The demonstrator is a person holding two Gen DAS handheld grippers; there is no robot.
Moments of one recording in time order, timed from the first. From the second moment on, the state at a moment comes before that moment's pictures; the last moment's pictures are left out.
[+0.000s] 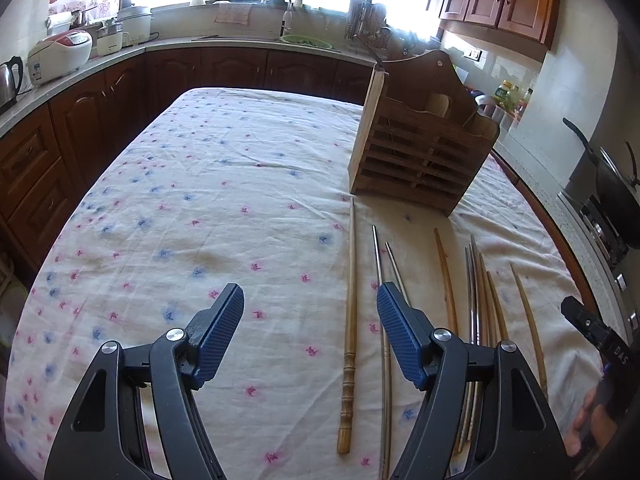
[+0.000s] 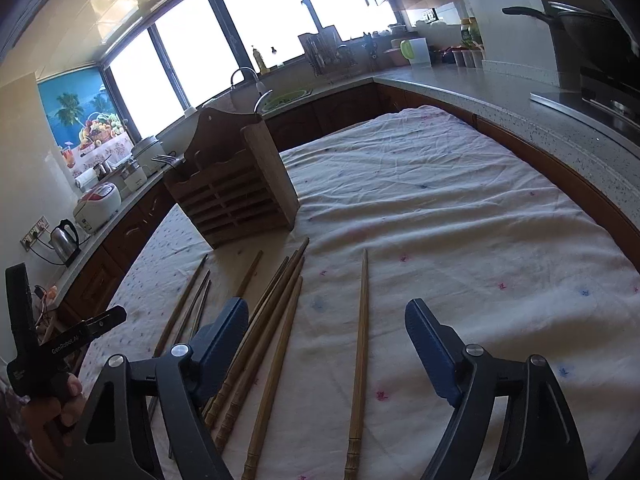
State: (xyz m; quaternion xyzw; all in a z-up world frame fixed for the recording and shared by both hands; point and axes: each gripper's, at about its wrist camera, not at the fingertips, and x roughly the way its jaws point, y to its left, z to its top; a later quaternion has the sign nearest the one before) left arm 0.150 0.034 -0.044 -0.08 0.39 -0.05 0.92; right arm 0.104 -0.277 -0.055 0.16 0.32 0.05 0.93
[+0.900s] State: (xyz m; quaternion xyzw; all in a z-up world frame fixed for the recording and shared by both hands) left arm 0.253 -0.022 -0.081 0.03 0.45 -0.10 0.88; right arm 0.196 -0.267 -0.090 0.04 0.42 0.01 0.91
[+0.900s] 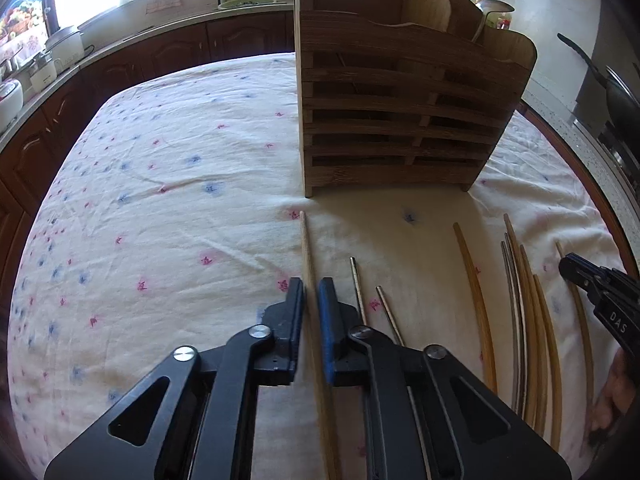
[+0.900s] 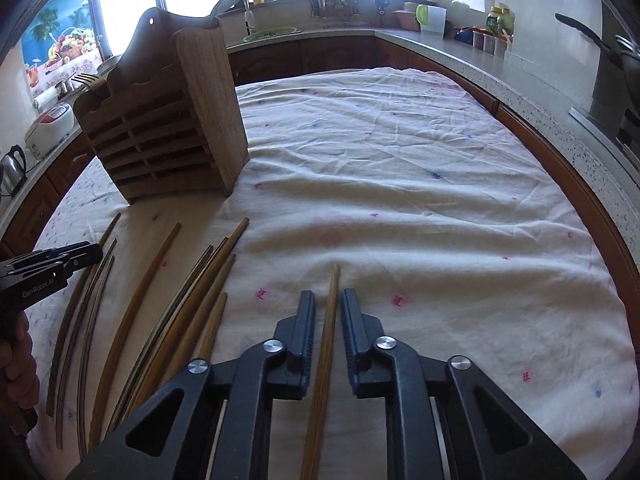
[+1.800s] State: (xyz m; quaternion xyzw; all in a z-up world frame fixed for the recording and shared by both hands) left arm 0.153 0.043 0.034 -0.12 0.34 -0.17 0.92; right arm 0.121 -0.264 0.030 0.15 0.28 0.11 0.94
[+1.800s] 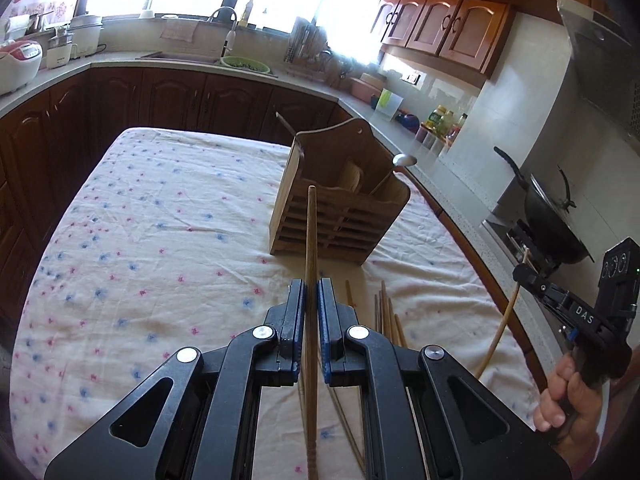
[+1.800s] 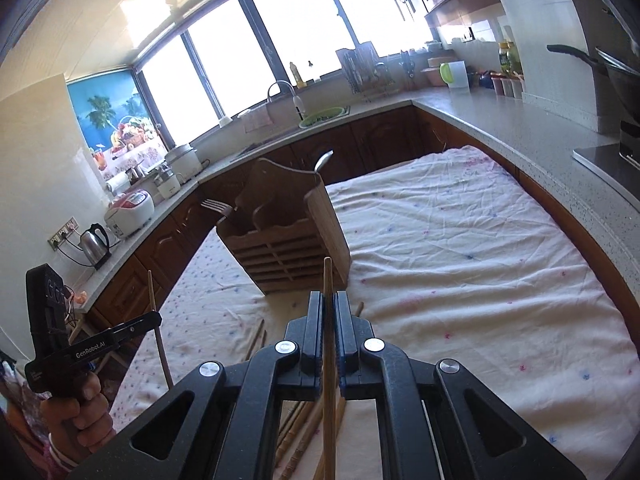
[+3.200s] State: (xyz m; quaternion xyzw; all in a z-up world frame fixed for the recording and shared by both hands) left arm 0.216 0.048 0.156 -0.13 0.17 -0.16 0.96; right arm 0.192 -0.253 0.148 0.16 0.10 0.12 0.97
